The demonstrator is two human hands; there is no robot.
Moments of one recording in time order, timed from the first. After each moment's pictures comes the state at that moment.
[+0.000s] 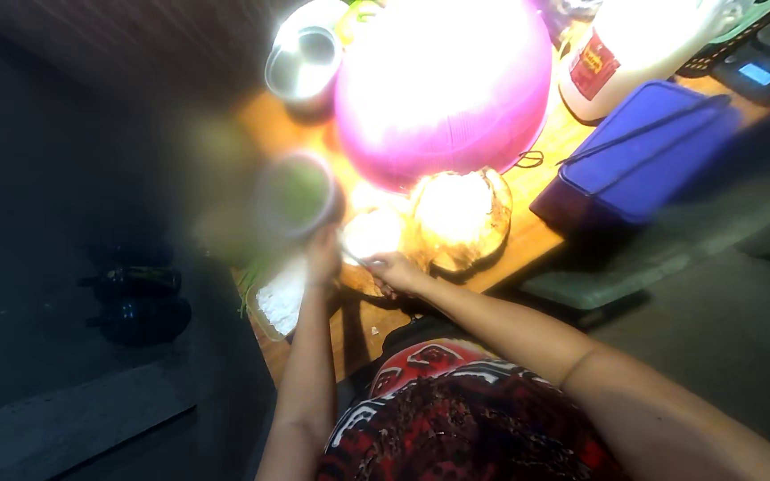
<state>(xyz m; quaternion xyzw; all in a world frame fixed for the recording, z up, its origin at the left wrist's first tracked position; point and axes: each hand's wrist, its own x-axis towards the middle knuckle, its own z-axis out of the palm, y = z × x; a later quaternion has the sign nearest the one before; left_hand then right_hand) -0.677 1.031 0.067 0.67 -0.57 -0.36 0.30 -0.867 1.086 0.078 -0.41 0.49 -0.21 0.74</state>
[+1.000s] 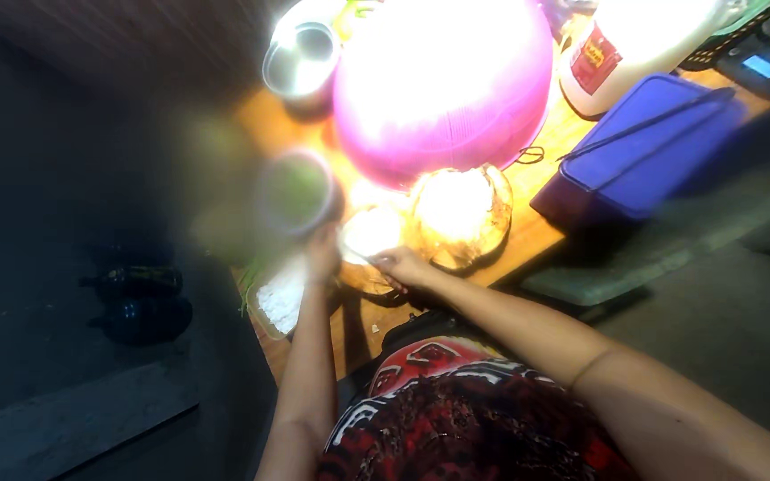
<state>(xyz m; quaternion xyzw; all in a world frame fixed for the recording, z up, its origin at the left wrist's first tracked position) -0.678 1.031 0.066 0.68 -0.58 -0.35 0.30 -0.884 1.085 0.067 -0.47 0.50 -0.19 0.71</state>
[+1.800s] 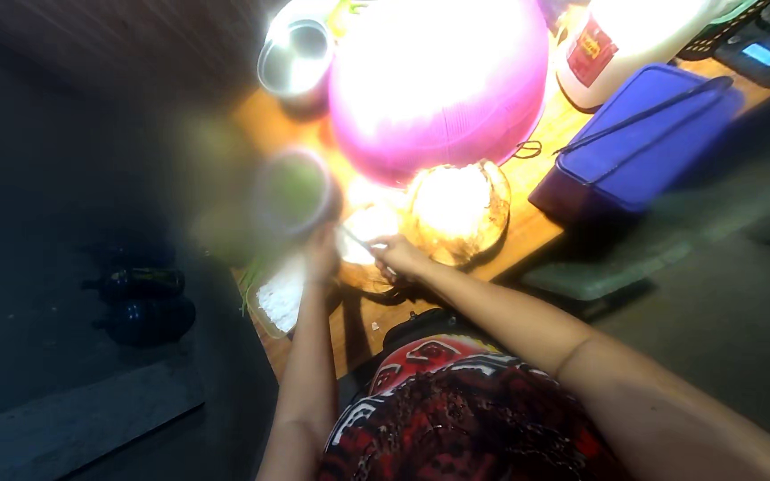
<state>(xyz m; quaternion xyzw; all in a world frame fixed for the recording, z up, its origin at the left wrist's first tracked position) -0.679 1.036 0.065 0.67 -0.57 -0.36 0.32 -0.879 1.073 0.081 -0.37 0.50 -0.24 0.74</state>
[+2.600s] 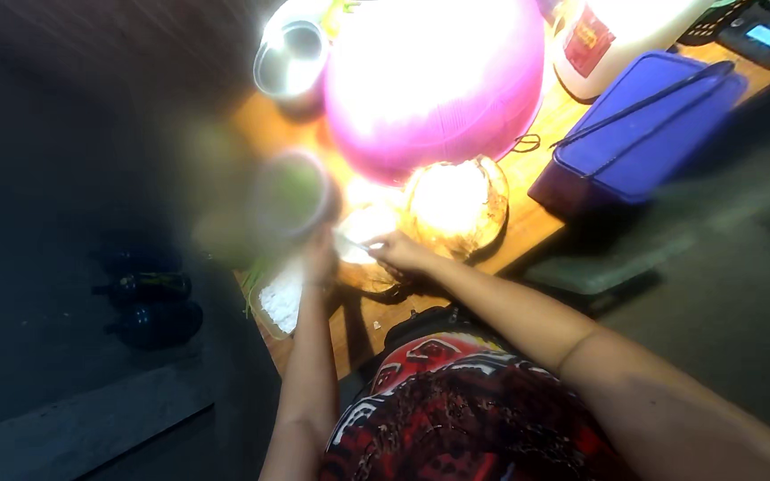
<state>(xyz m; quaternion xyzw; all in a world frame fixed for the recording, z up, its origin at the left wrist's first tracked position) -0.674 1.034 0.060 0.65 -0.58 -0.36 0.33 -0.896 1.069 0.094 -0.47 0.47 -0.20 0.71</state>
